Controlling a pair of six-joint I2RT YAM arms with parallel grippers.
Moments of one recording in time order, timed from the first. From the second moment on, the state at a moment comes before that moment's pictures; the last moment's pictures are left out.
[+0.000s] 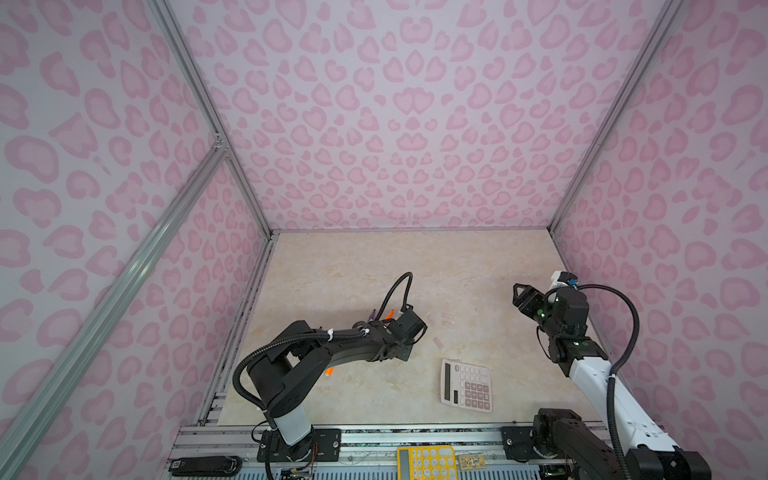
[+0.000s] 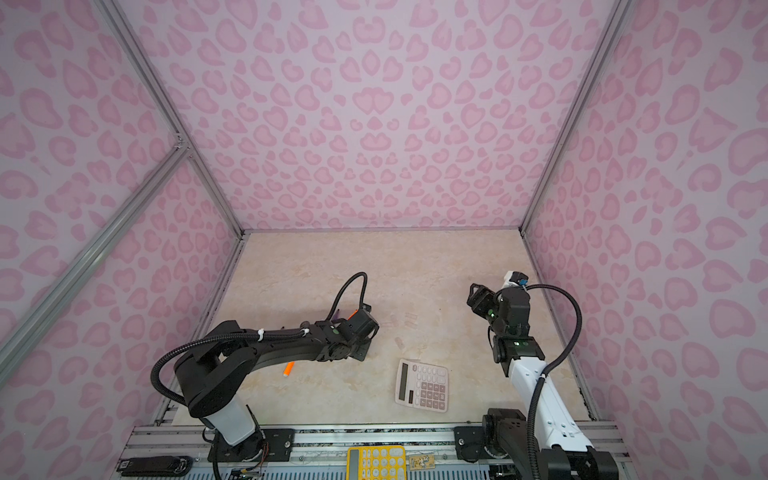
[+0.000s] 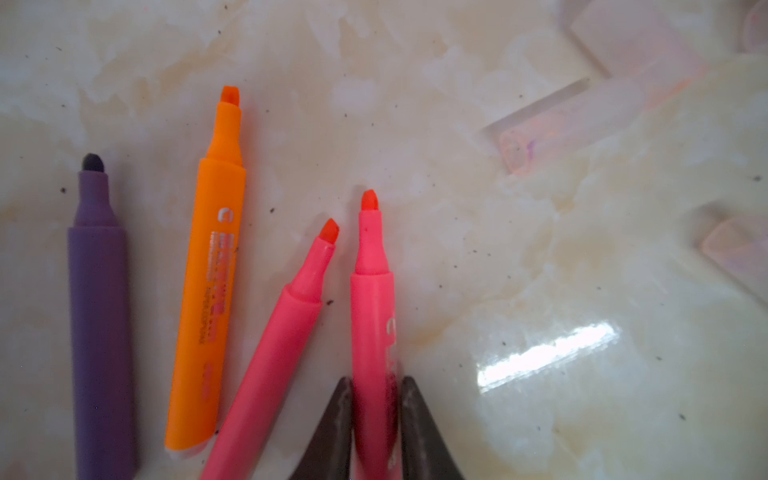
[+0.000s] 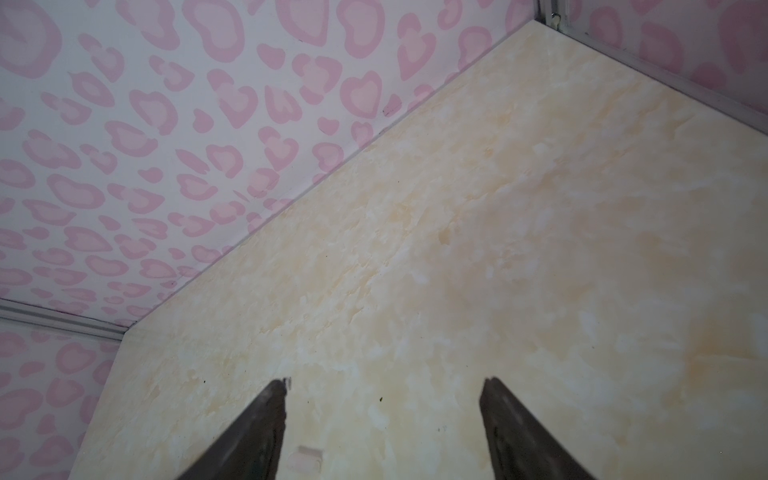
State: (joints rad) left arm -0.90 1.72 0.91 -0.37 -0.30 -0.44; right arm -0.05 0.96 0.53 -0.01 -0.11 0.59
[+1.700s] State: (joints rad) left arm -0.85 1.00 0.64 0.01 -0.36 -0.34; right arm 0.67 0.98 0.69 0.19 0.00 0.64
